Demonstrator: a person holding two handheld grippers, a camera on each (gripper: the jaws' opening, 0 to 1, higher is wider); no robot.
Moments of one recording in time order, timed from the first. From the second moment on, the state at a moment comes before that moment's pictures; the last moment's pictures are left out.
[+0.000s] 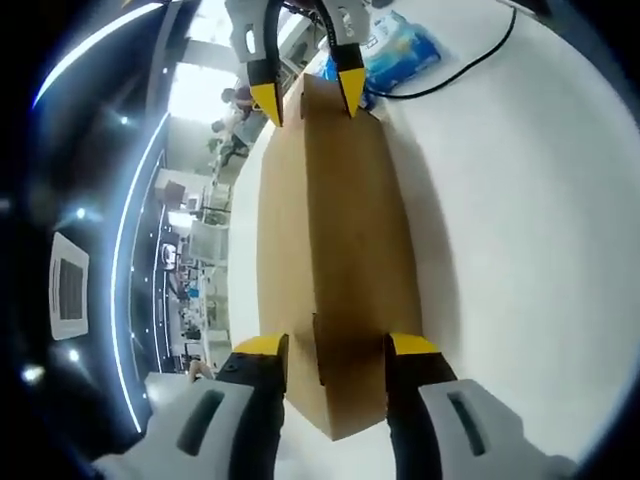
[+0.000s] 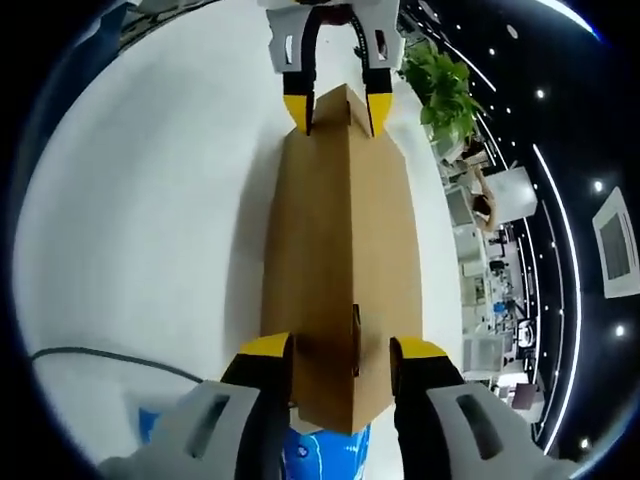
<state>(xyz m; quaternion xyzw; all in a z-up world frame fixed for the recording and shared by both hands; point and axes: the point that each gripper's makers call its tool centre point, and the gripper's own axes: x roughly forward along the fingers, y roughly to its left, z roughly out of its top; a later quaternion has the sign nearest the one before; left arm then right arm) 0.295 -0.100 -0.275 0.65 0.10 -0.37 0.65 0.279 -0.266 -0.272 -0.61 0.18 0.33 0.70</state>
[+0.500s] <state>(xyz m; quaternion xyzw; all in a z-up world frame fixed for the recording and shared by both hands) 0.305 -0.084 -0.285 0.64 0.12 -0.37 0.66 0.283 -0.277 -0.284 -0.62 0.19 0.33 0.69</state>
